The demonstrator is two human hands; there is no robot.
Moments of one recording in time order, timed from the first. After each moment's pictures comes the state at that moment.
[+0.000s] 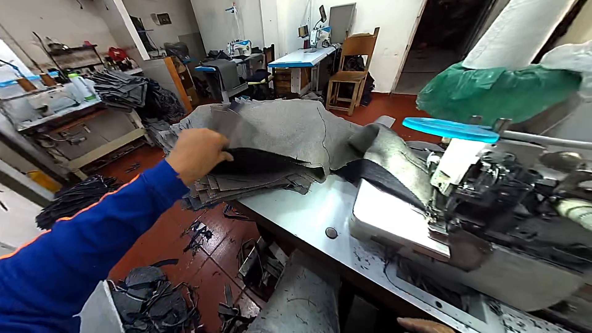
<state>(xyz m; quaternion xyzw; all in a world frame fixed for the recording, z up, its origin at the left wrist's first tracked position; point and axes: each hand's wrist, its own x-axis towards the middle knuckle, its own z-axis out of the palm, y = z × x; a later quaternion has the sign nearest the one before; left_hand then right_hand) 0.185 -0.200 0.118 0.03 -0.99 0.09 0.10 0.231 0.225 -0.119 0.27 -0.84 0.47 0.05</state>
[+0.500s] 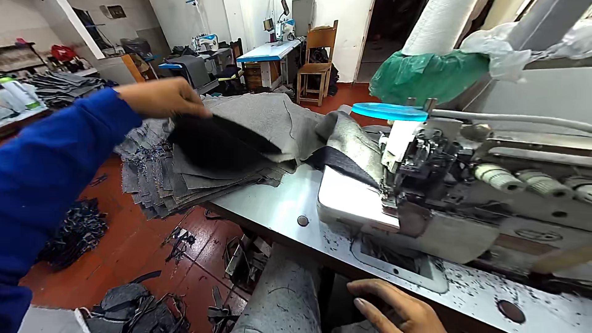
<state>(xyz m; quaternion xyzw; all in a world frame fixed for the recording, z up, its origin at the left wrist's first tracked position) 0.120 -0.201 0.191 -0.04 -0.99 -0.15 -0.06 0.225 0.210 -0.082 0.28 -0.82 0.50 -0.02</state>
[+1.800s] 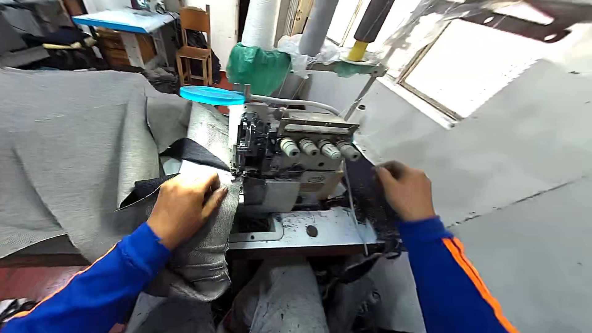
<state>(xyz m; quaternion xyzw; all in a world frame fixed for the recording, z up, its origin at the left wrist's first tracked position) 0.107 0.024 -0.045 -0.31 -0.88 -0.19 0.31 0.150 0.438 -0.009 -0.13 -0.93 0.26 0.21</state>
